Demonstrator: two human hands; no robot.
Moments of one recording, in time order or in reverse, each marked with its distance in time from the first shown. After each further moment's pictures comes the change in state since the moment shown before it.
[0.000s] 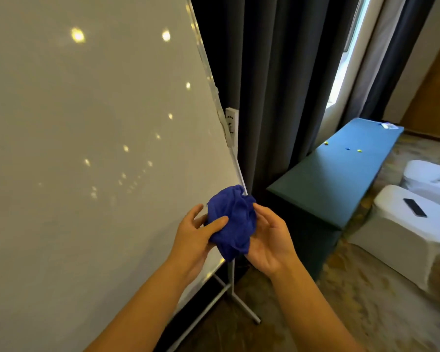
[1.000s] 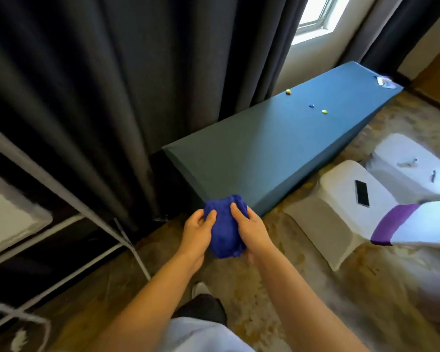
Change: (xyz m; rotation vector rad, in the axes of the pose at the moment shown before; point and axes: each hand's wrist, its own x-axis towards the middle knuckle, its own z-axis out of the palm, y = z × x) left_hand 0.262 -0.341 0.415 0.098 0.293 -0.233; right_hand 0.054 -0.363 -0.421 -0.747 0.622 0.174
